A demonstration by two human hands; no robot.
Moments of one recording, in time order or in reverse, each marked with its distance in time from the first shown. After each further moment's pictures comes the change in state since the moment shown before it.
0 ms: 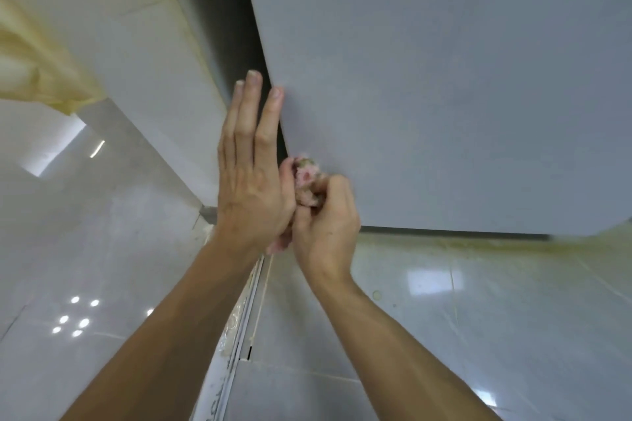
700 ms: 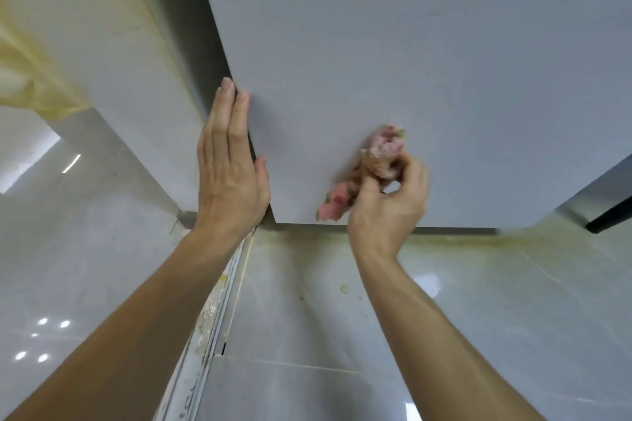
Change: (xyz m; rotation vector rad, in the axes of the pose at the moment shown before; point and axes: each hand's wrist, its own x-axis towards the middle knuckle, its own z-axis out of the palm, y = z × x) left_hand 0.003 0.017 -0.003 0.040 -0.039 -0.074; right_hand 0.048 0.011 -0.099 0.140 0.442 0.189
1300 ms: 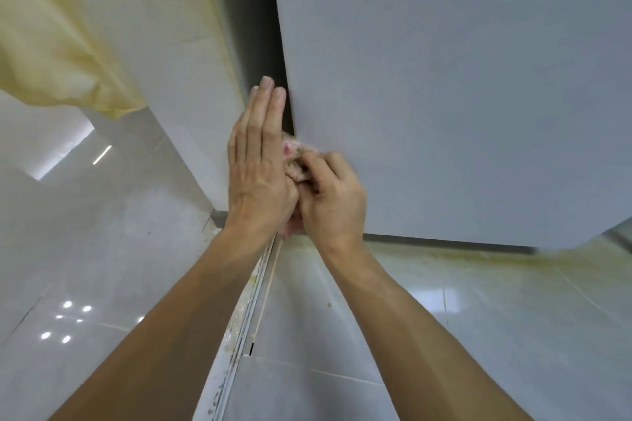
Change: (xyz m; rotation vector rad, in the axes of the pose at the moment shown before) left_hand 0.006 -0.014 -0.007 -0.038 0.108 -0.025; right_hand -0.053 -0.031 0.067 -0.124 -0.483 -0.527
